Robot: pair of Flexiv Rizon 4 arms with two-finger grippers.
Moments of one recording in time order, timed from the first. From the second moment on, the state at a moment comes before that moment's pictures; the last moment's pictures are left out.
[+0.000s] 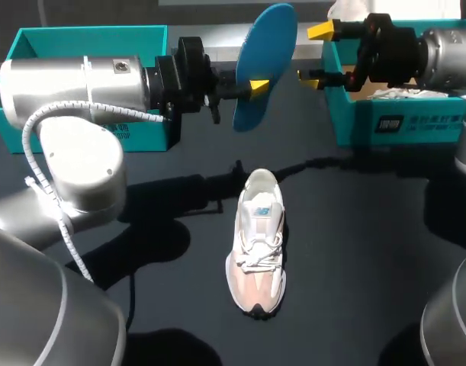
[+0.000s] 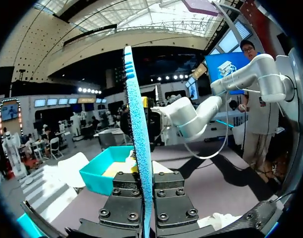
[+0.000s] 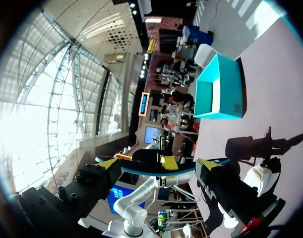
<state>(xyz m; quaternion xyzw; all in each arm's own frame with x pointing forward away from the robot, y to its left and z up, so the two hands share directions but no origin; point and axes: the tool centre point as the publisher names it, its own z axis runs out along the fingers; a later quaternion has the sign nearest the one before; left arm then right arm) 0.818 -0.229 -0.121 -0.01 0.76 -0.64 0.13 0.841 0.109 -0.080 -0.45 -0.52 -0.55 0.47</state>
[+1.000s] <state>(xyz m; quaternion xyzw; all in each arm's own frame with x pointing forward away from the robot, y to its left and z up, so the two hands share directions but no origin) 0.823 -0.227 -0.105 0.29 0.69 -0.52 0.41 0.842 0.109 -0.079 -0.45 -0.52 -0.55 0.47</state>
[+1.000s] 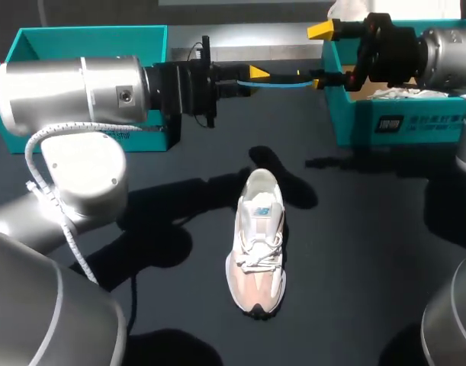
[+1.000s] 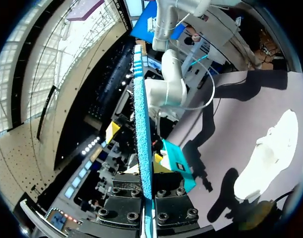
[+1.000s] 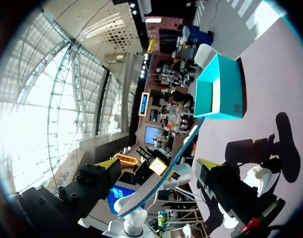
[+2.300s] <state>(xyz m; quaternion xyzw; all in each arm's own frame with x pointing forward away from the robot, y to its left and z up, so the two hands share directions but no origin) 0.841 -0.208 -0.112 0.51 0.51 -0.41 0.55 0.842 0.110 -0.079 -0.45 -0.52 -0.55 0.47</state>
